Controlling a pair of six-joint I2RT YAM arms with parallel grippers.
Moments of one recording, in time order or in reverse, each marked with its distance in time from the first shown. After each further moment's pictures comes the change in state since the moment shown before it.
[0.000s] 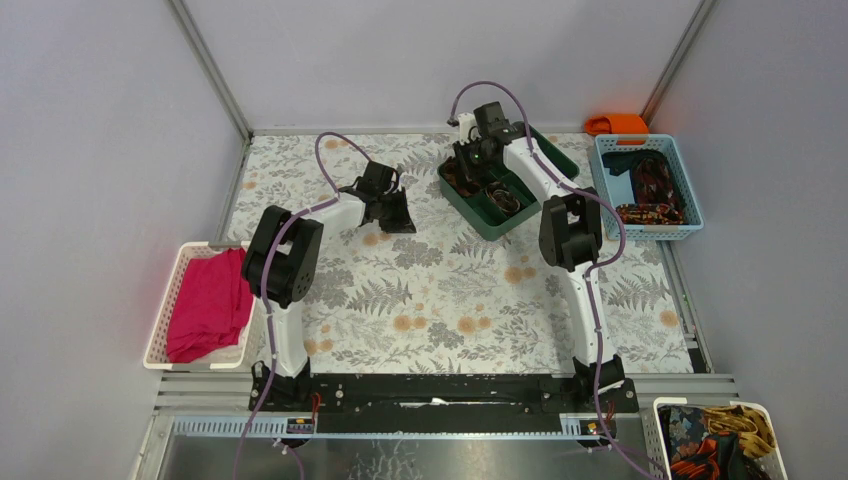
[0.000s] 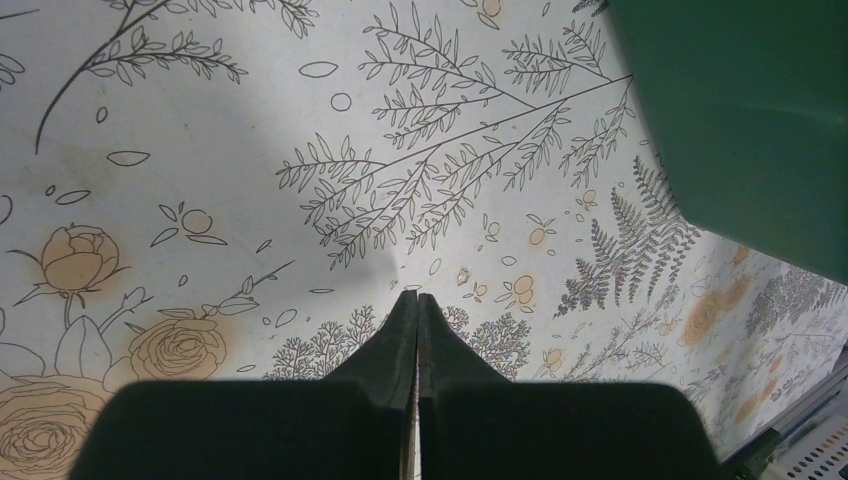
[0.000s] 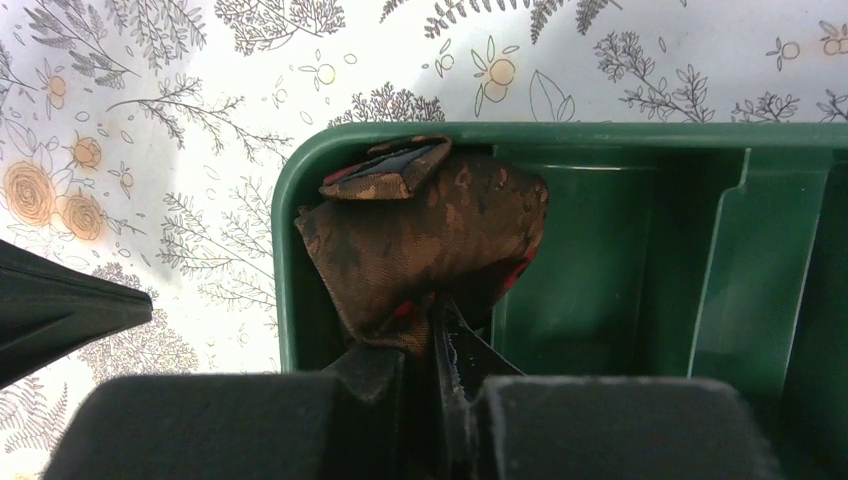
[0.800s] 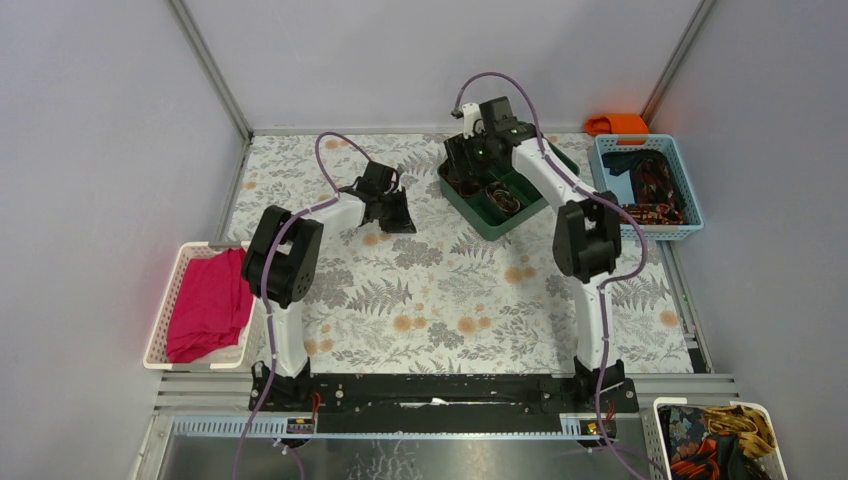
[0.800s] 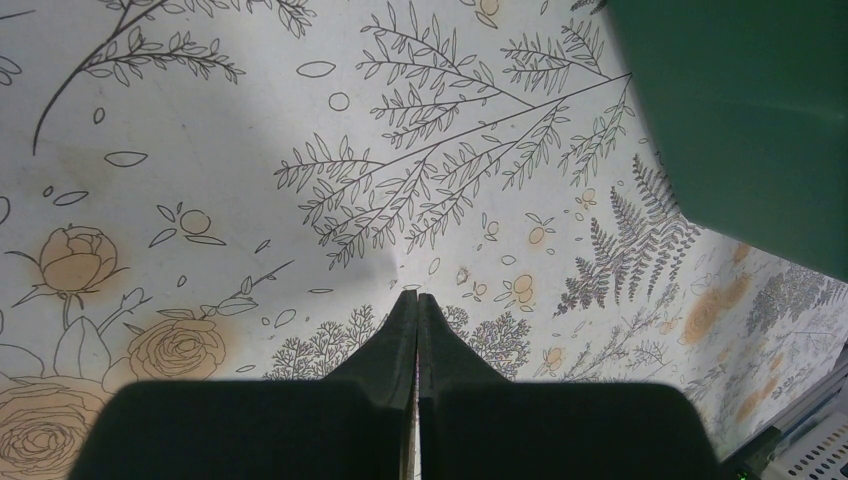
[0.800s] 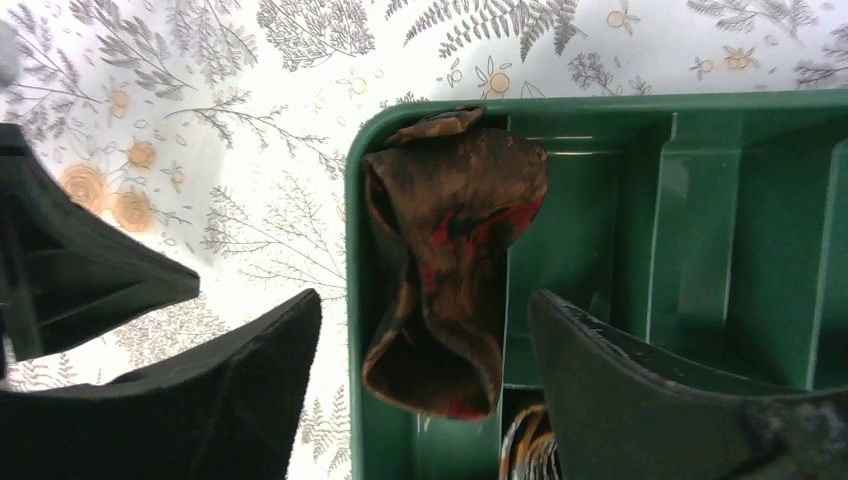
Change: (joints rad) left arm 0.000 0.000 0.000 0.000 0.003 0.003; right arm 0.013 -0.173 -0.184 0.102 0.054 0.011
